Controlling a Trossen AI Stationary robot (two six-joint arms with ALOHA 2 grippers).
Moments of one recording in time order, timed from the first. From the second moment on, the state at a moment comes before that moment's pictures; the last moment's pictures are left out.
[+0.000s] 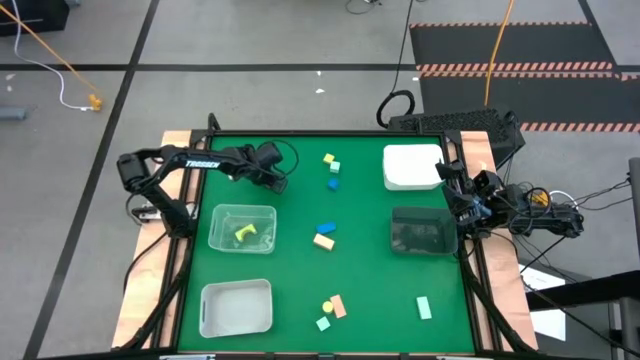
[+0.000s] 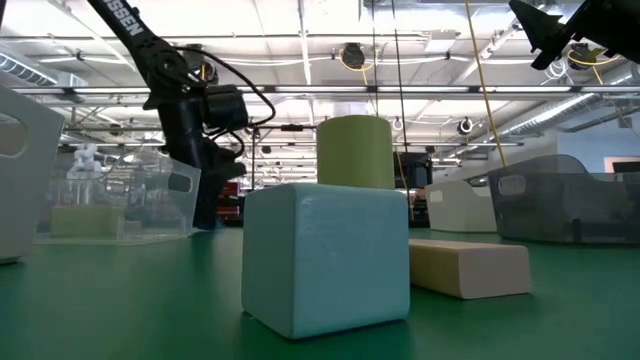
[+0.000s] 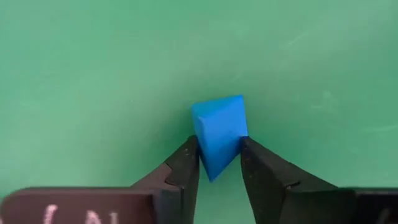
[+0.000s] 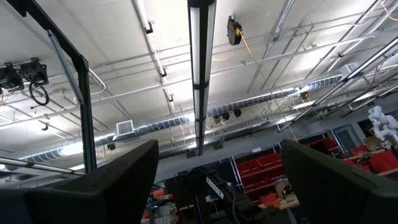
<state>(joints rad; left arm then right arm) 0.53 1.62 0.81 -0.41 -0.09 -0.49 -0.03 0.04 0.02 0.75 0.16 0.23</state>
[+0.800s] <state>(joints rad) 0.38 1.34 0.81 -0.34 0.06 -0.54 -0.03 0.04 0.02 0.75 0.16 0.23</state>
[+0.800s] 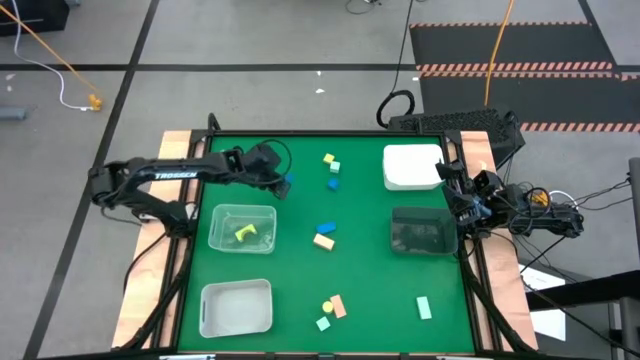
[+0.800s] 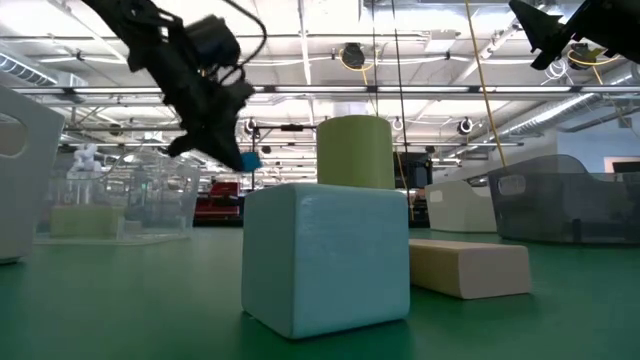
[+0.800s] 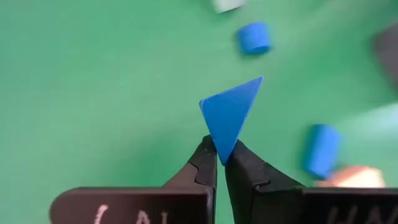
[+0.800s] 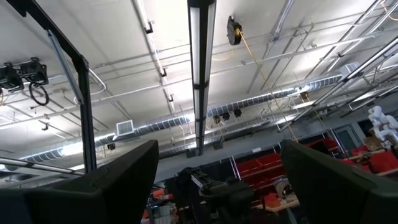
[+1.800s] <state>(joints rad) 0.15 1.17 0.81 0.31 0.06 -0.57 -0.03 0.04 0.02 0.81 0.27 0.23</state>
